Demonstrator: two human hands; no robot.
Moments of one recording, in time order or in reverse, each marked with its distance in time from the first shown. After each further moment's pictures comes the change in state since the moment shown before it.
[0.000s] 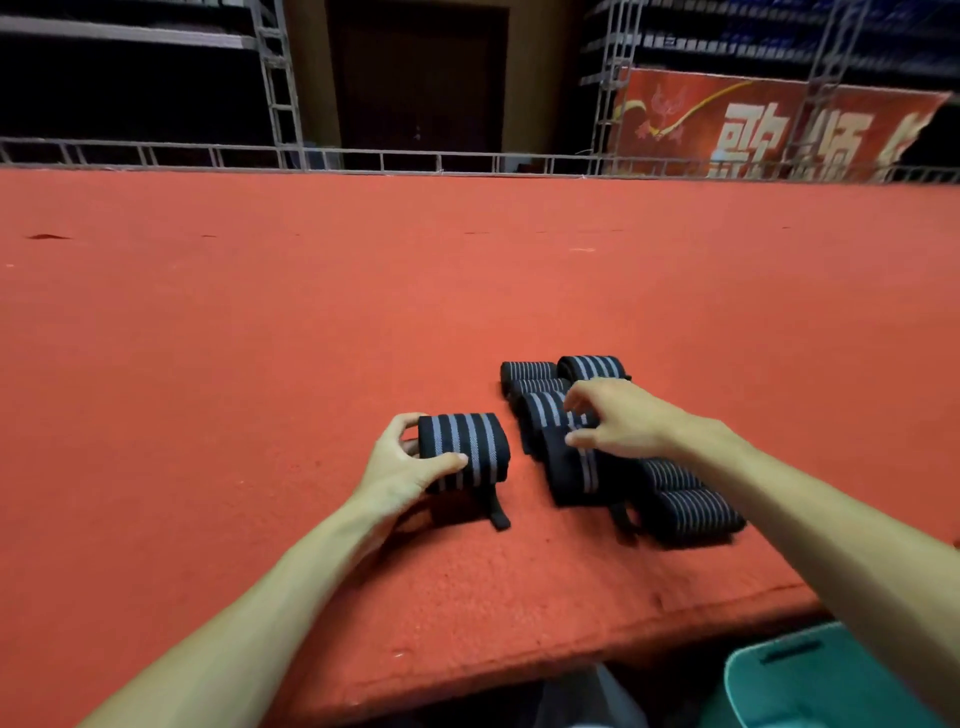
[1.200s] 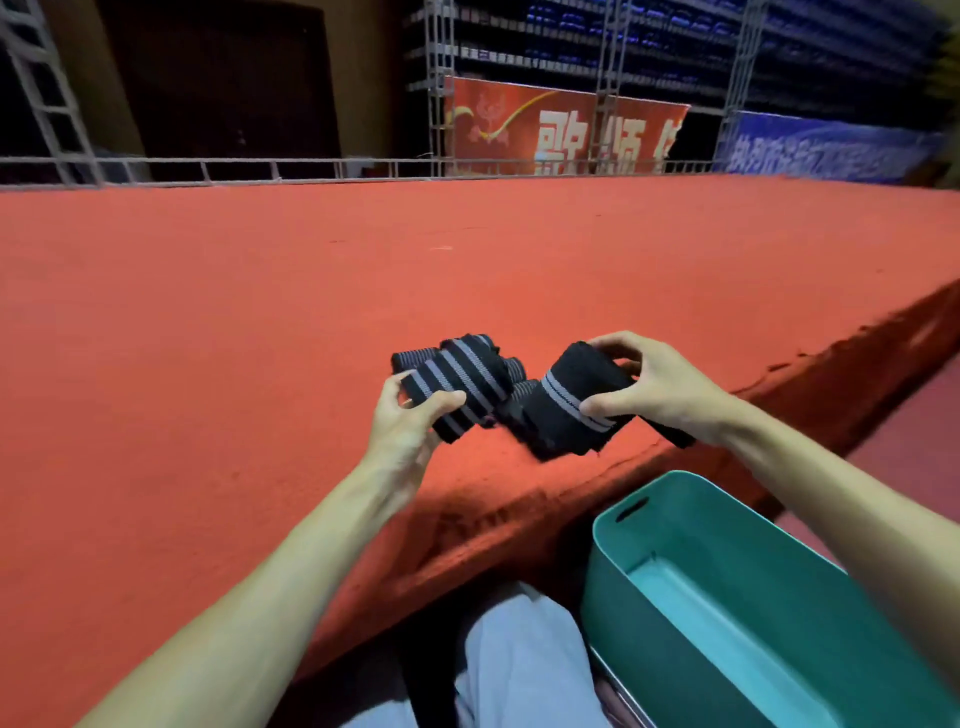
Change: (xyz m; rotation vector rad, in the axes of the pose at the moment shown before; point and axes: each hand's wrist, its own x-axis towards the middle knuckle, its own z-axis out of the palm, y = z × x) left_hand -0.074 0.065 0.052 -0.453 -0.433 -0.040; right_hand -0.190 -0.012 -0.053 0.646 0.411 0.291
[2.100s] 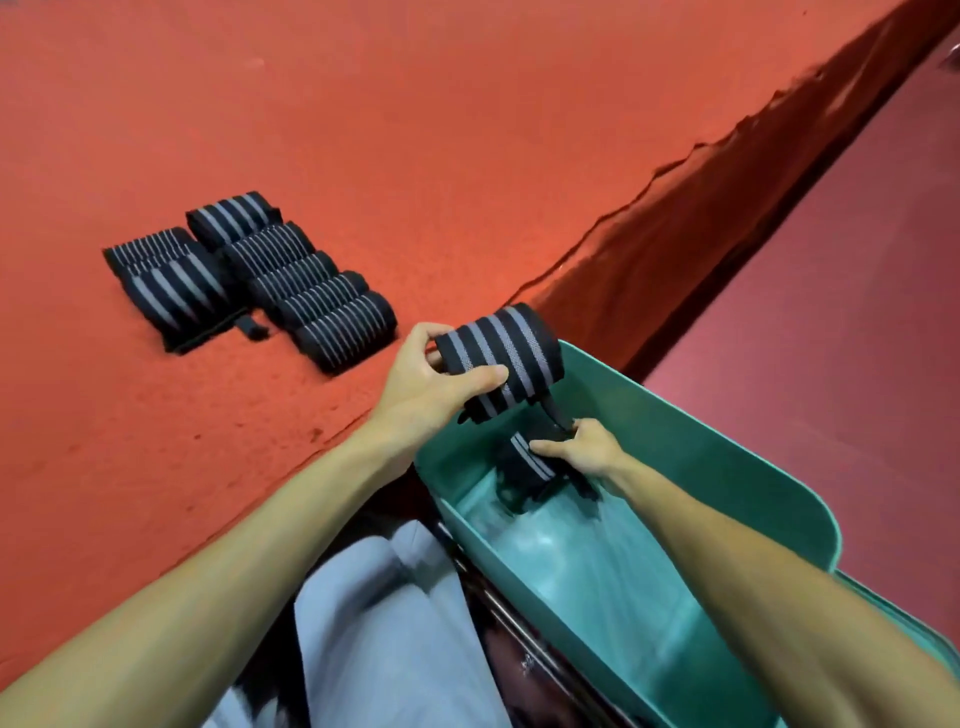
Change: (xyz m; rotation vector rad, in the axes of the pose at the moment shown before) left_hand 0.027 -0.163 0.181 0.568 -0.210 -0.179; right_hand -0.092 0.380 0.068 0.192 -0.016 0.850
